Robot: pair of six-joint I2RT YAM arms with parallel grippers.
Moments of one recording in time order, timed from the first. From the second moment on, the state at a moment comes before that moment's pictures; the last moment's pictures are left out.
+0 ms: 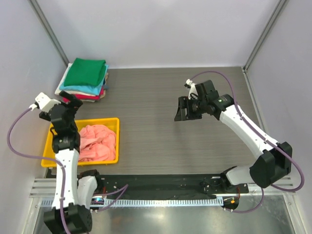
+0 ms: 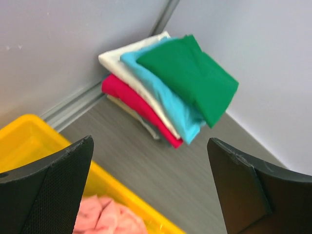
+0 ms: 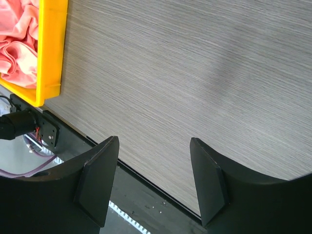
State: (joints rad) left arm 0.24 0.82 0.73 -0.02 -0.32 -0.49; right arm 0.45 1.37 1.23 -0.75 -0.35 0.31
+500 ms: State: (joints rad) left arm 0.13 0.46 0.67 -0.44 -0.07 -0.48; right arm 0.45 1.13 1.13 -0.69 -0.29 0.41
